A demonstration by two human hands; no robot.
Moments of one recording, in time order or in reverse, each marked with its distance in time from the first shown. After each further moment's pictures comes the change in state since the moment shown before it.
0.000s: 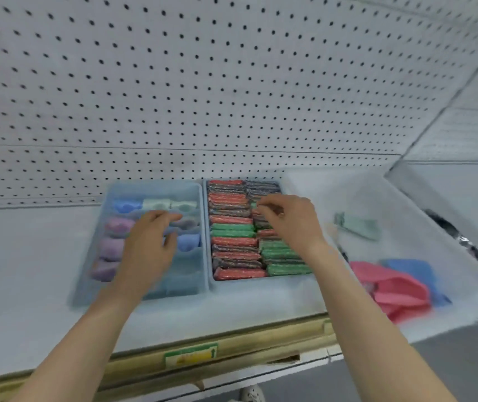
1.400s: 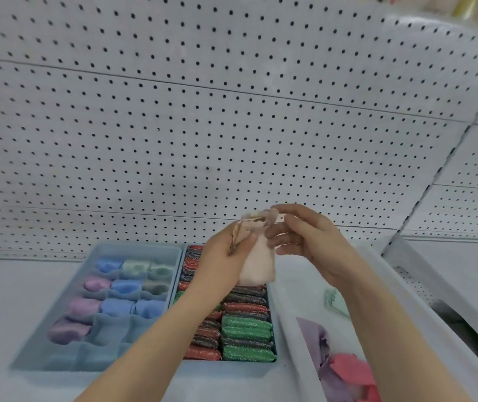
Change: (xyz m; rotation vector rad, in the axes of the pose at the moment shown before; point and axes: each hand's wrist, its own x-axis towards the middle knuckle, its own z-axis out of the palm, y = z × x) left_hand 0.071 0.217 0.053 -0.751 0.026 -0.094; right_hand 0.046 0.039 -0.139 0.995 -0.258 0.091
